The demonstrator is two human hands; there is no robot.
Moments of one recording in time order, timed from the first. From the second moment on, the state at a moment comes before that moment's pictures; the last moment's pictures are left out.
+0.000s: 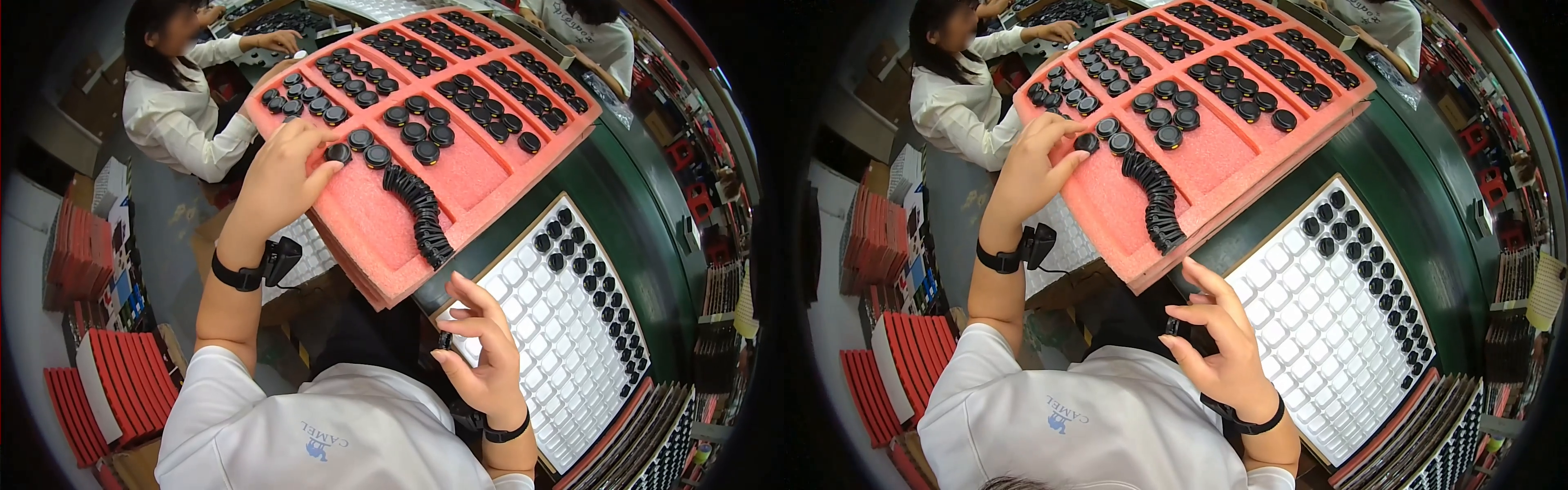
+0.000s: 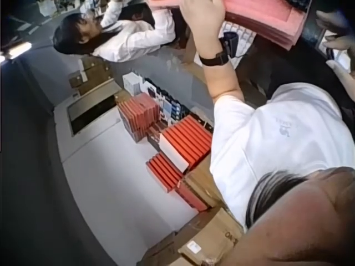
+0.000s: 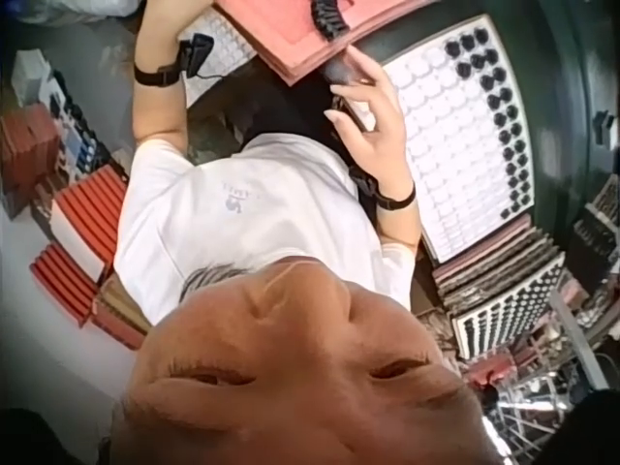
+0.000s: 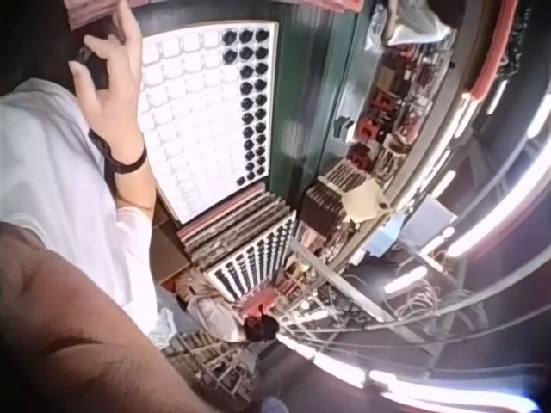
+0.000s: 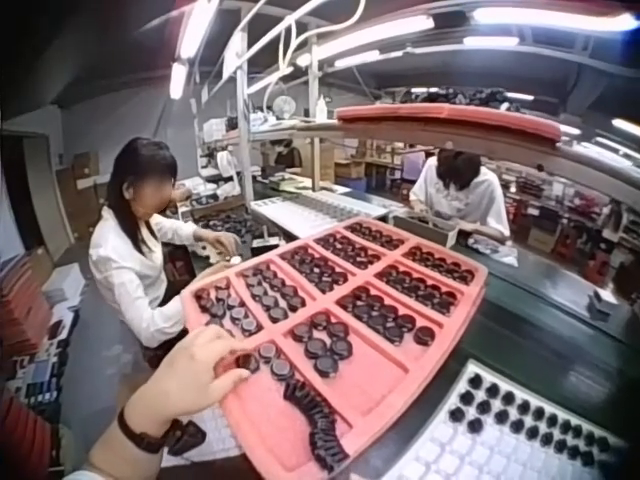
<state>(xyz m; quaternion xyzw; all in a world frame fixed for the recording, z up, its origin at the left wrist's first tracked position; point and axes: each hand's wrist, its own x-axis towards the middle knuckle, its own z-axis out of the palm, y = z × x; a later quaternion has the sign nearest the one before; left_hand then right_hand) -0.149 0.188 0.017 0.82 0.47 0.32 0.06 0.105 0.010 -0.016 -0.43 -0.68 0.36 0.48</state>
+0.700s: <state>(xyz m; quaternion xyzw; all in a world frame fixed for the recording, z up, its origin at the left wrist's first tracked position) -0.084 0.069 -0.007 0.79 0.08 0.35 0.49 0.127 -0.050 -0.033 -0.47 -0.50 0.39 0.62</state>
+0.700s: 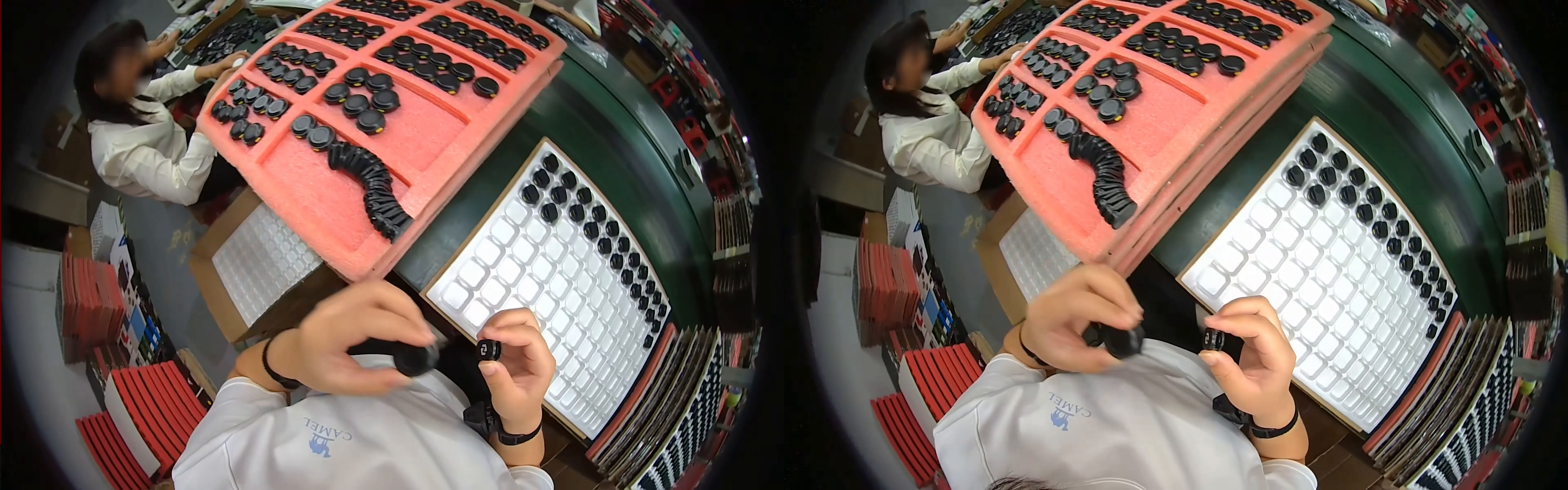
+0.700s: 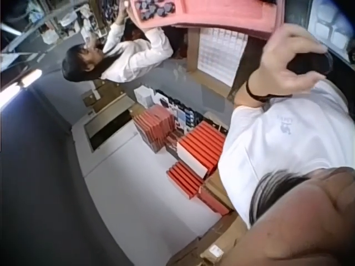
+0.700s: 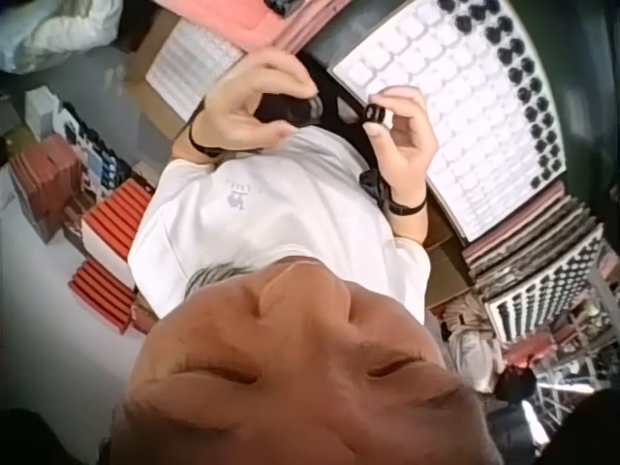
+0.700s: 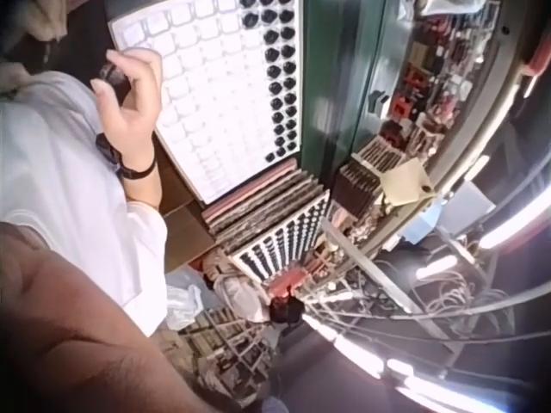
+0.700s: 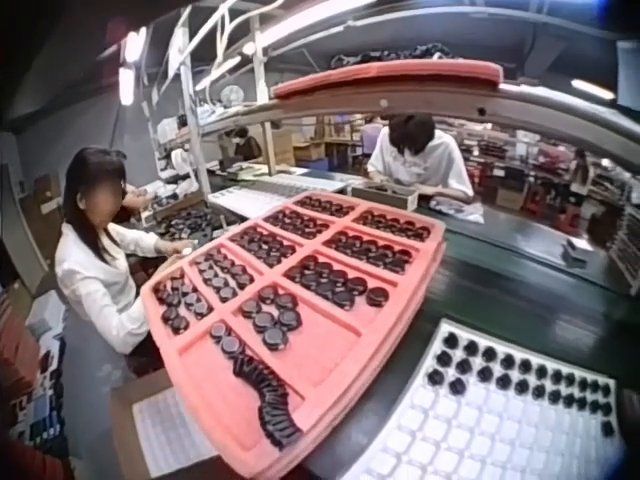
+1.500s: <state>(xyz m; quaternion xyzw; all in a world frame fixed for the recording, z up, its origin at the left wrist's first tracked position) -0.015 0.045 -0.057 0.67 0.09 0.32 0.67 0.143 -0.057 -0.055 -0.49 -0.55 0.27 0.62</state>
